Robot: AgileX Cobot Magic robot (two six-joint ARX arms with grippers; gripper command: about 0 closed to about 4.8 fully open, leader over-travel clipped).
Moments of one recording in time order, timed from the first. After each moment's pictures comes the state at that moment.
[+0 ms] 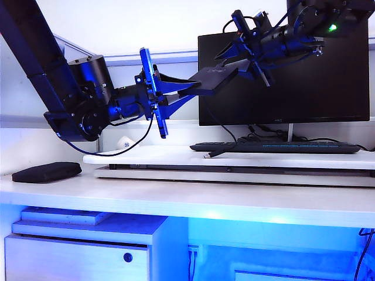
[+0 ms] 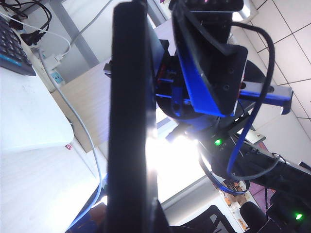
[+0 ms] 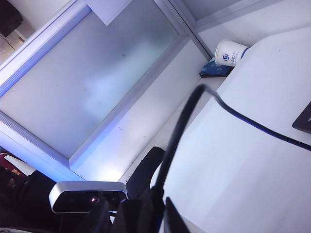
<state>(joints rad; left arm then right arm) -0.33 2.37 1.53 1.42 1.12 -1.50 0.23 1.91 1.44 0.45 -0.64 0.67</state>
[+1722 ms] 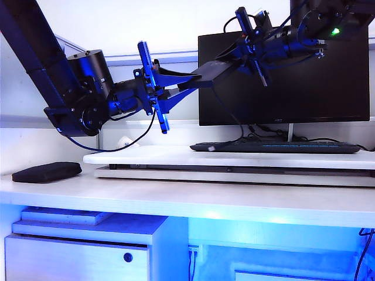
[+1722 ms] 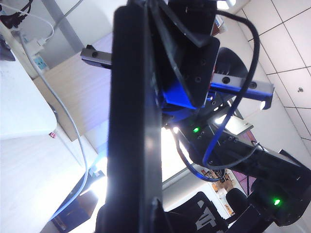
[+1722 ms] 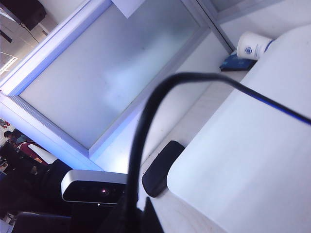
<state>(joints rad) -0.33 2.35 1.54 1.41 1.18 -1.54 0.20 1.92 1.44 0.51 -0.70 0.70</state>
